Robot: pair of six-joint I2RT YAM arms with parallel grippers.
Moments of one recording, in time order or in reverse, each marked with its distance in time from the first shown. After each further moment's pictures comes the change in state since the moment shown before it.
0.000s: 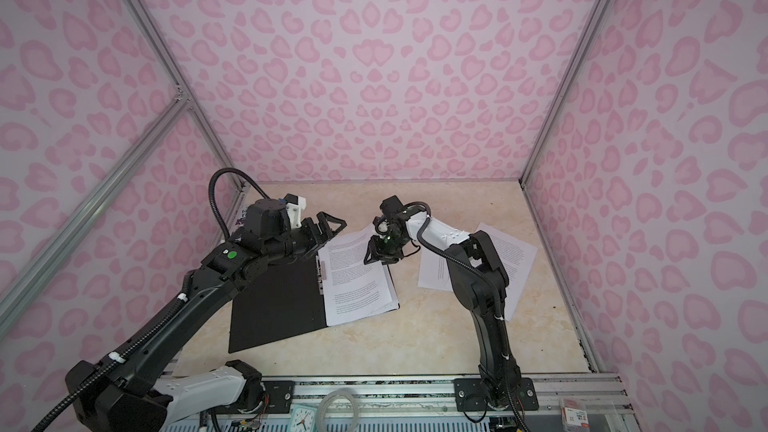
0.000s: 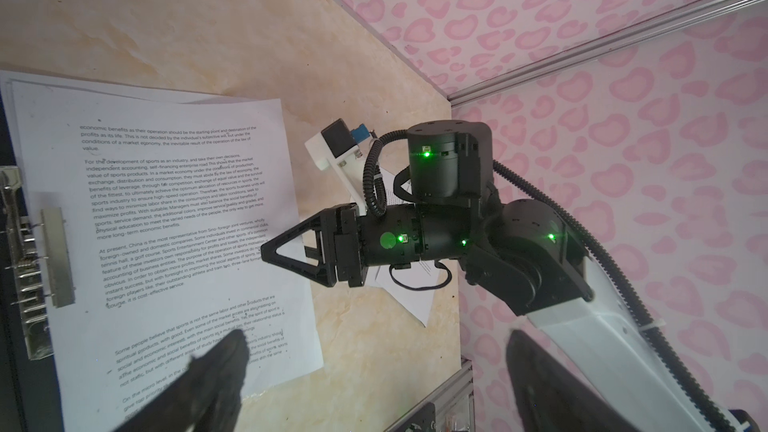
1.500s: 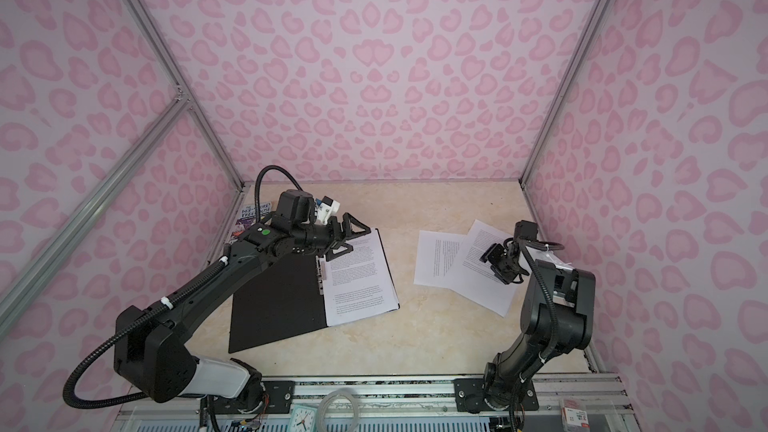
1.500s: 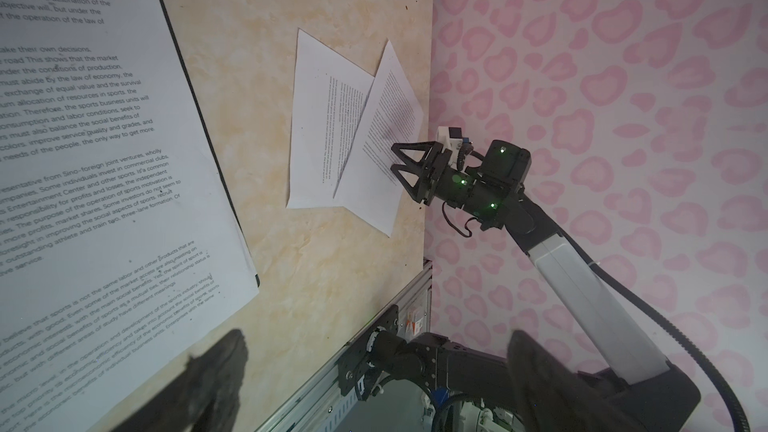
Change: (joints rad) left arm -0.003 0.259 0.092 0.023 0.344 0.026; right arm -0.790 -0.376 -0.663 0.344 0.233 0.119
